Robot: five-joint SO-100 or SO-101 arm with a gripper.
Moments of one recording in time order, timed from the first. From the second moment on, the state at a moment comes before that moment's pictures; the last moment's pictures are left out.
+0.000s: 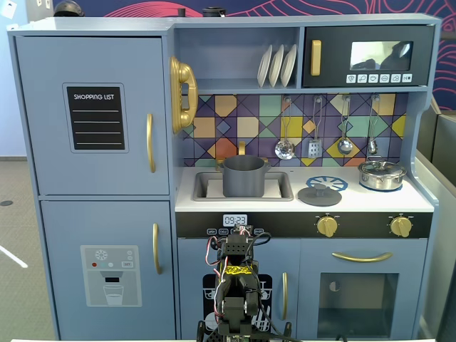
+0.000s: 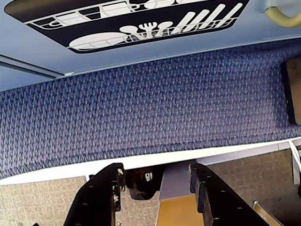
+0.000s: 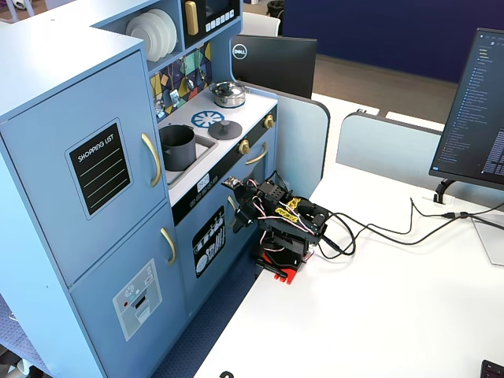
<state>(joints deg) 0.9 182.5 171.9 77.4 -86.3</state>
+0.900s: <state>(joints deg) 9.3 174.6 153.5 51.8 -95.7</state>
